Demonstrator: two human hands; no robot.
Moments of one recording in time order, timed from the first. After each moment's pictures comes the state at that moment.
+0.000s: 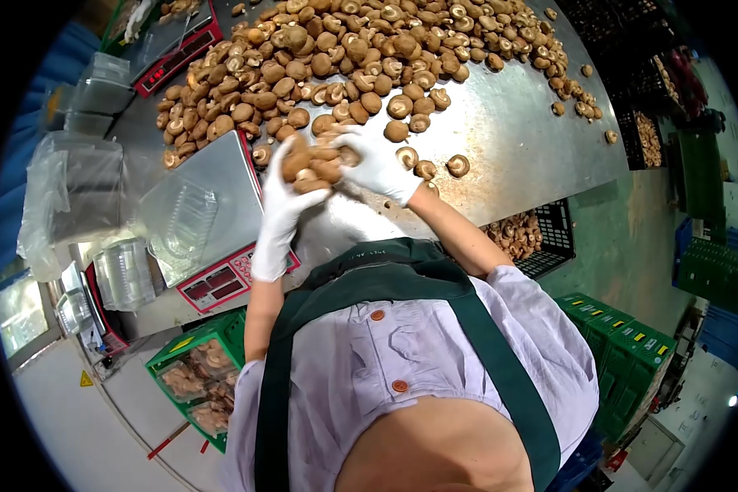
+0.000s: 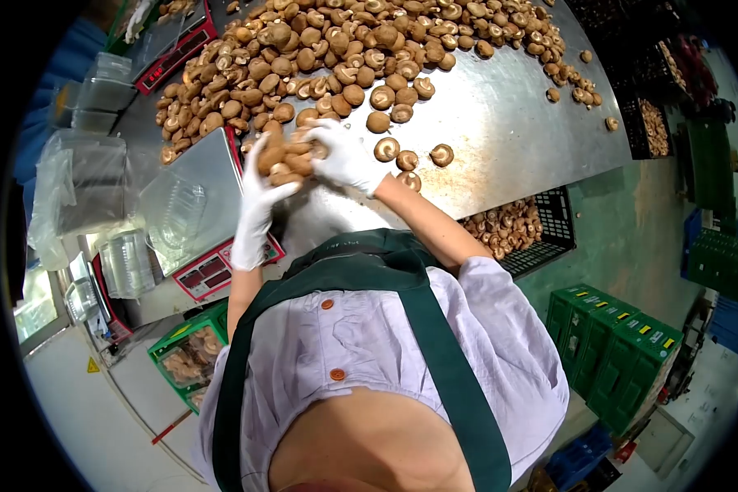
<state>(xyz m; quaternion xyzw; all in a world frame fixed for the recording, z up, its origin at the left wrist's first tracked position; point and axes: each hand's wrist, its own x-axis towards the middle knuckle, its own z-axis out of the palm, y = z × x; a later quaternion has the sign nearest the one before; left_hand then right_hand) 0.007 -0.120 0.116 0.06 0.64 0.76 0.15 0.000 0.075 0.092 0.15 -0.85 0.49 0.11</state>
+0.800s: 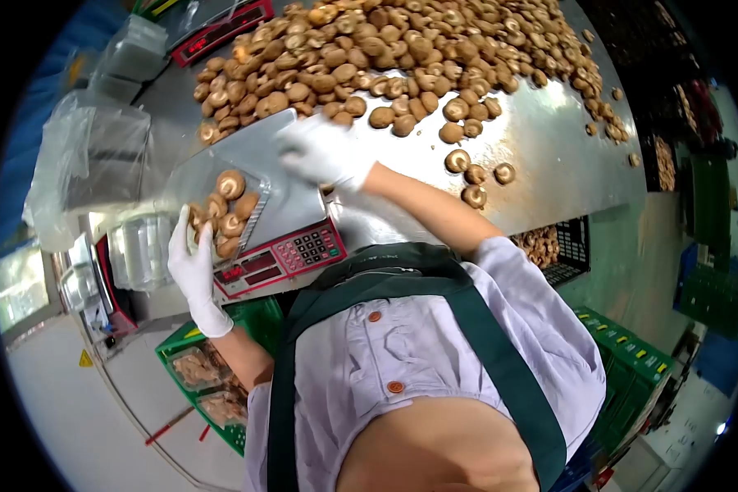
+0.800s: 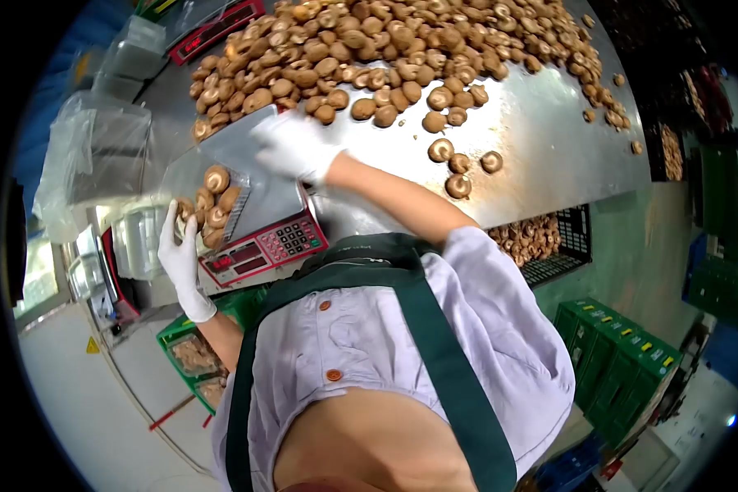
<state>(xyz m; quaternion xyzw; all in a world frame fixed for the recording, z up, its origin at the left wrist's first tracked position) 0.043 -0.350 0.166 -0.07 0.96 0.25 -0.11 -0.066 -0.081 0.120 0.27 -0.88 0.38 -0.02</state>
